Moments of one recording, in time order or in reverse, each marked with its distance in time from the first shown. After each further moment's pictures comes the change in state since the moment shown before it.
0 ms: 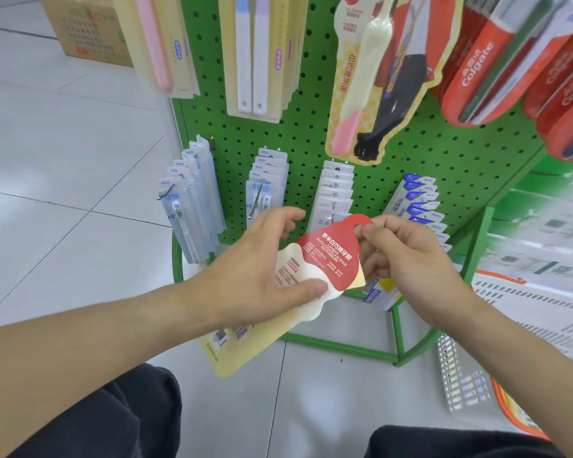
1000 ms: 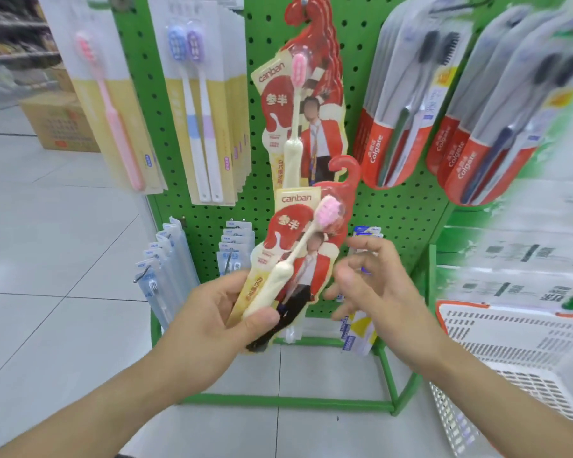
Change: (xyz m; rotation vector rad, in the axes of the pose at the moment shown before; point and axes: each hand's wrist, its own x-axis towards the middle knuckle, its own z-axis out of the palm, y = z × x) left_hand -0.016 0.036 -0.020 -0.690 0.036 0.064; right_hand -0.031 -0.017 -0.021 0.041 0.032 -0.261
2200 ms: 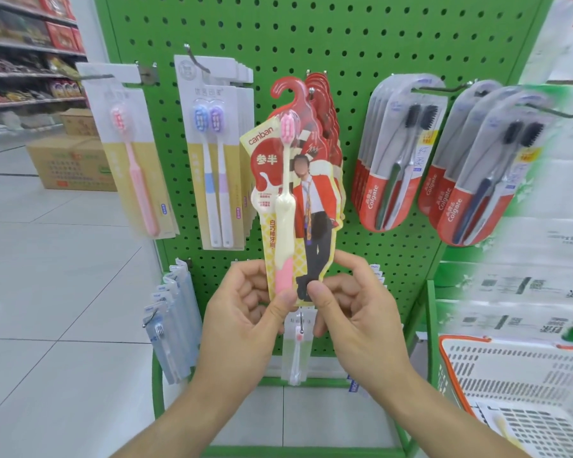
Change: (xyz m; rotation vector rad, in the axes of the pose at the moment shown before) left_hand 0.032 0.019 0.021 -0.094 0.346 0.334; right_hand 0.017 -0.021 0.047 -0.065 0.196 -0.320
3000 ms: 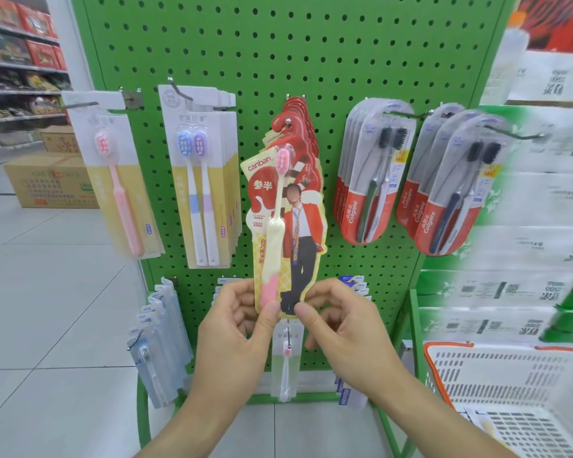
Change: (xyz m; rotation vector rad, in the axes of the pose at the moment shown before) left_hand 0.005 -0.014 0.004 0.141 0.043 -0.007; right_hand 0.007 0.004 -0.015 -0.183 -0.066 0.105
